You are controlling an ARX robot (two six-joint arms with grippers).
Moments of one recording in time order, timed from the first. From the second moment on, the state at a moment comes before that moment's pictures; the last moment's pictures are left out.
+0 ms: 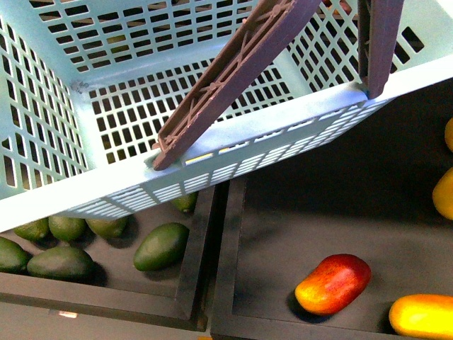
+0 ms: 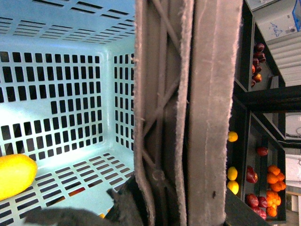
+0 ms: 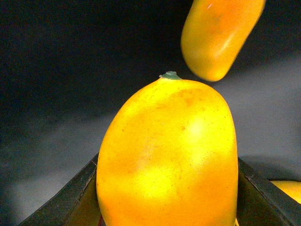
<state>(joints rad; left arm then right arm) -0.49 1.59 1.36 -0.31 0.13 -0.95 -0.20 1.92 0.70 0.26 -0.02 0.20</state>
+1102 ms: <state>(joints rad) -0.49 1.59 1.36 -0.31 0.13 -0.95 0.39 1.67 1.12 0.26 0.10 0.53</state>
